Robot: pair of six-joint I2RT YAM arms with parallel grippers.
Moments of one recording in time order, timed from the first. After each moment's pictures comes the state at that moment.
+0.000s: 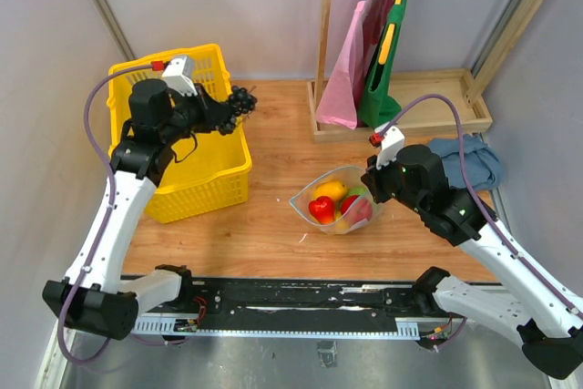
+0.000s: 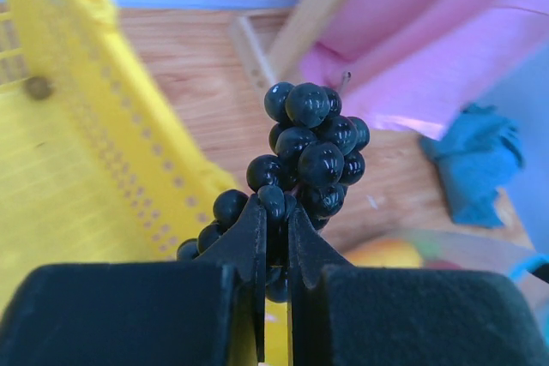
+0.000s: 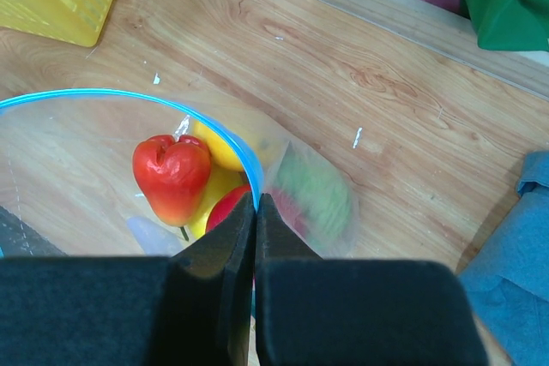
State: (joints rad) left arm -0.15 1.15 1.26 -0.39 0.27 -0.33; right arm 0.71 0.85 0.99 -0.63 0.12 0.08
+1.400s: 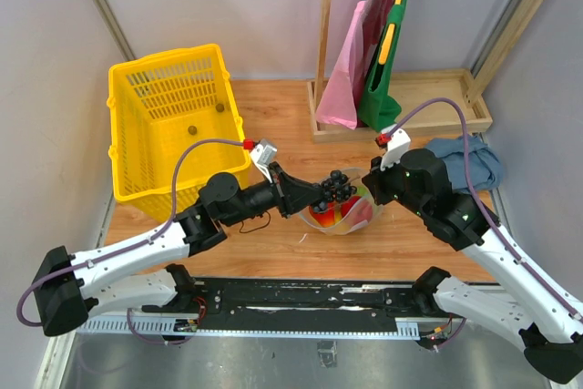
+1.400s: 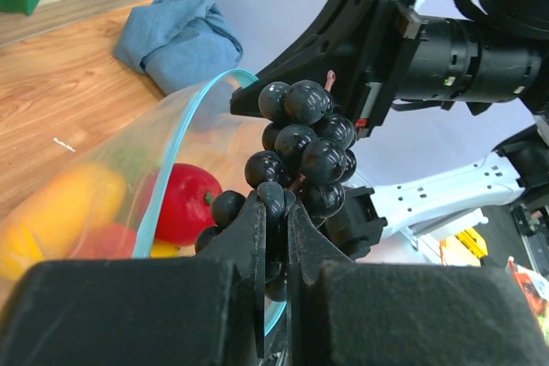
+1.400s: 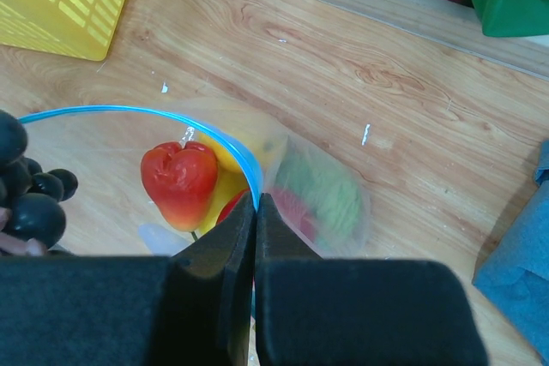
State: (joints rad) left arm -0.97 0.99 0.65 0.41 0.14 -0.64; right arm 0.71 0.82 0.96 -0.62 0.13 0.15
